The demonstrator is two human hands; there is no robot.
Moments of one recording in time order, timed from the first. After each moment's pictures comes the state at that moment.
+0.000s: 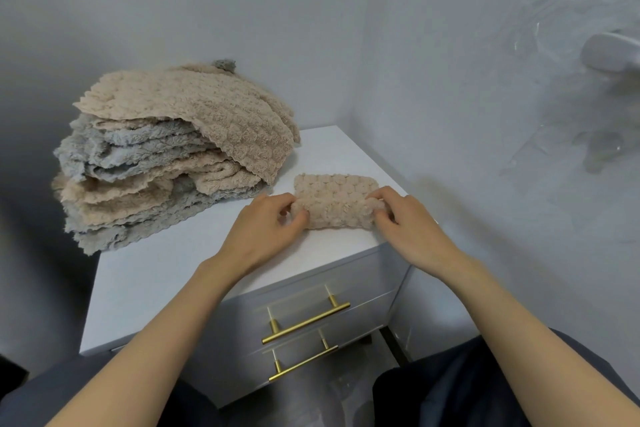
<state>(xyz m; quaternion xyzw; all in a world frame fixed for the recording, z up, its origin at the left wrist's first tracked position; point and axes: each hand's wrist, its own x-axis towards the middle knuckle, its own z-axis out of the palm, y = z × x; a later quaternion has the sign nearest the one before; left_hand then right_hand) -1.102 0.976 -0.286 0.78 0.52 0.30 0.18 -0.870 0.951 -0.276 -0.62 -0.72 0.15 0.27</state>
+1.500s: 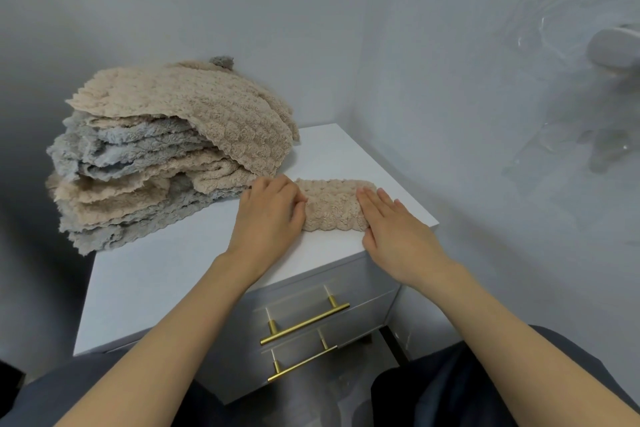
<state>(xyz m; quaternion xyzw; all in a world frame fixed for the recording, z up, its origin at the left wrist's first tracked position) -1.088 0.981 -0.290 0.78 0.53 0.31 -0.01 -0.883 0.947 -0.287 -0.62 -0.79 0.00 0.06</state>
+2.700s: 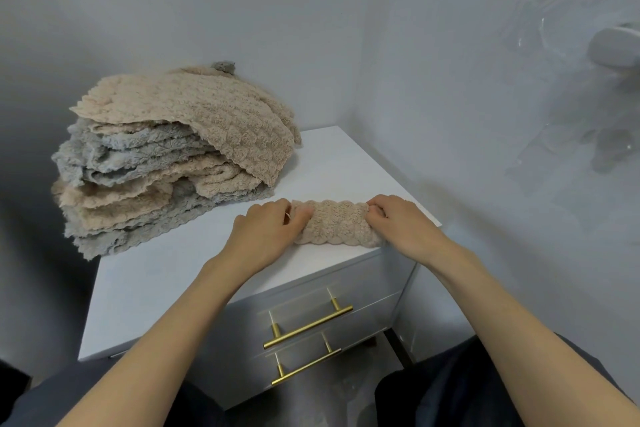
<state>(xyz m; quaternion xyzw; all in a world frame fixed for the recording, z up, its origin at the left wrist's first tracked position) -1.097 0.980 -0.285 0.75 0.60 0.21 0.17 -0.880 0.966 -0.271 -0.66 -0.71 0.18 0.18</state>
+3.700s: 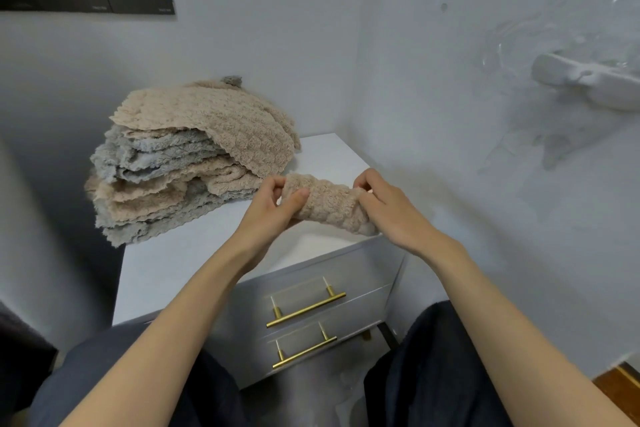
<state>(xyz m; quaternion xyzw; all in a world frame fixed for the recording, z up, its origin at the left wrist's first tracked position) -1.089 0.945 -0.255 0.54 0.43 0.49 0.54 -0.890 0.934 -0.239 -0.57 -0.72 0.23 0.31</state>
